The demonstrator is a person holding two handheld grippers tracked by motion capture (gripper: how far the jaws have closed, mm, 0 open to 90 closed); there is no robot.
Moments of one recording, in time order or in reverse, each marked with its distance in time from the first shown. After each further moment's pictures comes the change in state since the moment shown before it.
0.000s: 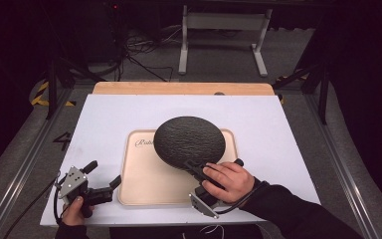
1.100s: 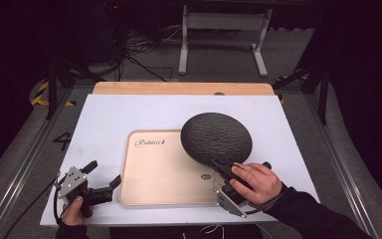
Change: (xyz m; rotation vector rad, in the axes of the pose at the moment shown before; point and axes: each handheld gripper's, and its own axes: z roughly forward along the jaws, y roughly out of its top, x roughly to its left) left arm 0.000 0.000 0.000 -0.002 0.003 -0.007; right arm 0.007 -0.041 -0.042 0.094 -0.025 0.054
